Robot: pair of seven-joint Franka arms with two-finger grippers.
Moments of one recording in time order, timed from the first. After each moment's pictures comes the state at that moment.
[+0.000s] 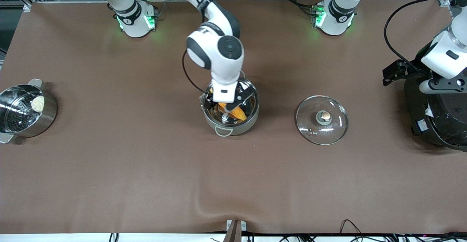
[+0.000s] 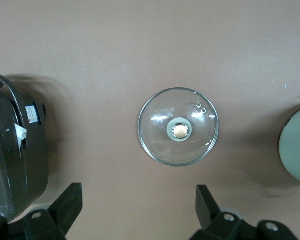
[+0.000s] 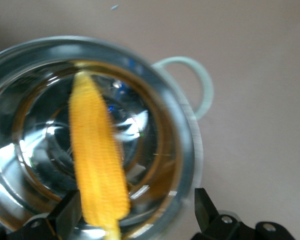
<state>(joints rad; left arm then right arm) -0.06 0.04 -0.06 -1.56 0.02 1.60 -0.10 0.75 0.57 -0.01 -1.42 -0.13 1.94 0.10</state>
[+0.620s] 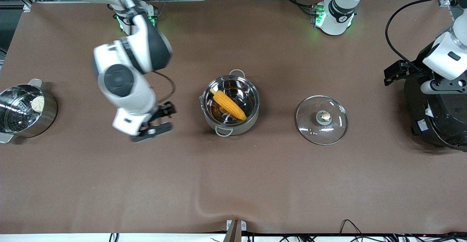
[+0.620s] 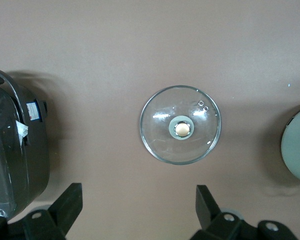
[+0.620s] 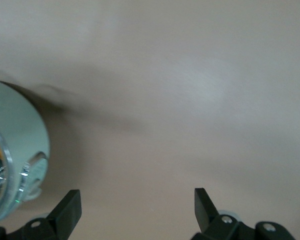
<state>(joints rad) -0.05 0.04 -0.06 -1.56 0.02 1.59 -0.10 0.38 0.43 -0.02 -1.43 -0.05 1.75 0.07</state>
